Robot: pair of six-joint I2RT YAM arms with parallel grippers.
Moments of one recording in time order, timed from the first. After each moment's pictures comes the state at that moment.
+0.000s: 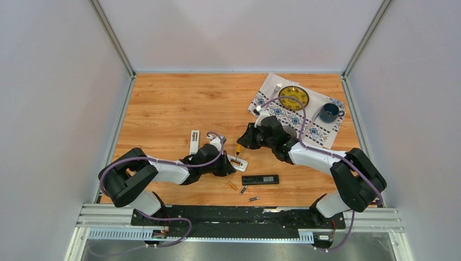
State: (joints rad) left arm -0.85 1.51 0.43 0.45 0.12 -0.77; right arm 0.67 1.49 0.73 0.24 -0.19 0.60
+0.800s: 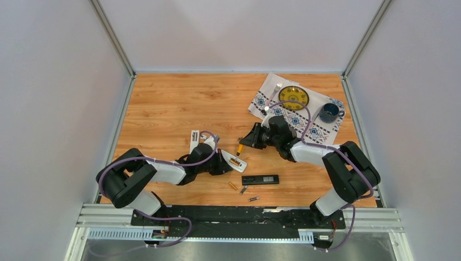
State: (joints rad) left arm -0.78 1.50 0.37 0.50 0.16 -0.84; right arm 0.56 1.57 0.68 0.37 -0.39 0.76
